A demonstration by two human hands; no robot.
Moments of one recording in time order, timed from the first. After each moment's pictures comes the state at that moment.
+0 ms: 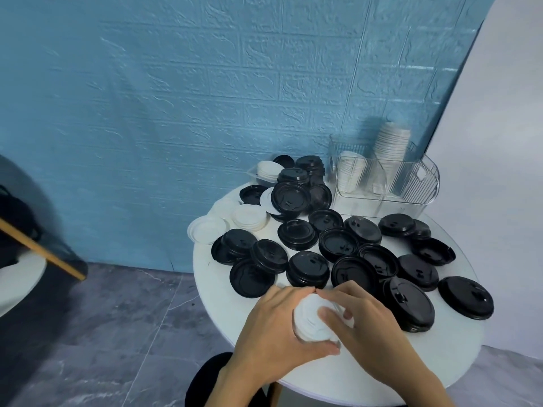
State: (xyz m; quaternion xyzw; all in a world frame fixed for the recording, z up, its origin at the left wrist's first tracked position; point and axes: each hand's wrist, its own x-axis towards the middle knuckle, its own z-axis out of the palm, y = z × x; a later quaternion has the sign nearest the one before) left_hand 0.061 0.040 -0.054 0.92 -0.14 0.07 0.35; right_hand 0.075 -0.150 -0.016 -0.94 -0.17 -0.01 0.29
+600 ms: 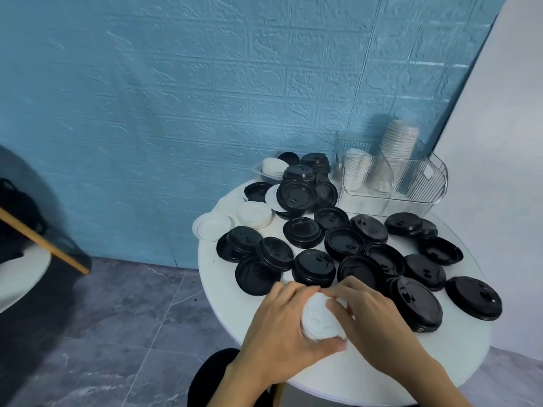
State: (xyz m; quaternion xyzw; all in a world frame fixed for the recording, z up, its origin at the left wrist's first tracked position) left_hand 0.062 0.037 -0.057 0.93 -0.14 0.07 0.34; right_hand 0.085 -0.143 -0.009 -0.96 -0.19 0.00 0.21
